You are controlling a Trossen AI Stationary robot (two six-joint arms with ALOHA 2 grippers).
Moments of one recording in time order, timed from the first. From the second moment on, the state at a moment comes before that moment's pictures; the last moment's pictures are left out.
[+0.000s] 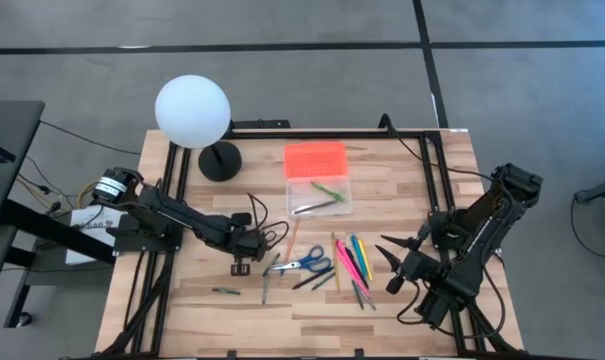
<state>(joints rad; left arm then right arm) -0.25 1.63 0.79 -0.53 -0.20 -0.27 0.99 1.49 0.96 -1.20 1.35 1.22</state>
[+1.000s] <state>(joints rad) -0.02 1.64 1.06 -0.10 -0.40 -0.05 0.99 1.49 0.96 -1.20 1.33 1.22</state>
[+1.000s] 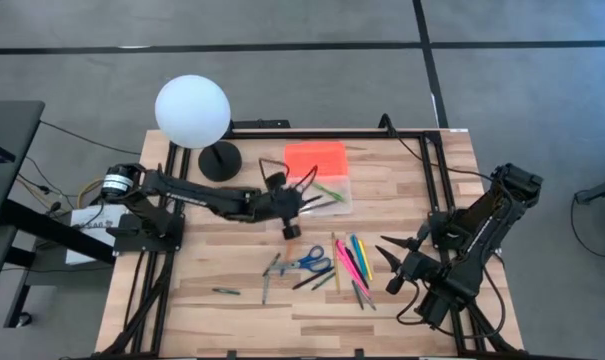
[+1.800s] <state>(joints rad) 0.14 1.84 1.10 0.07 -0.27 0.05 0.93 1.49 0.95 -1.19 1.33 1.22</state>
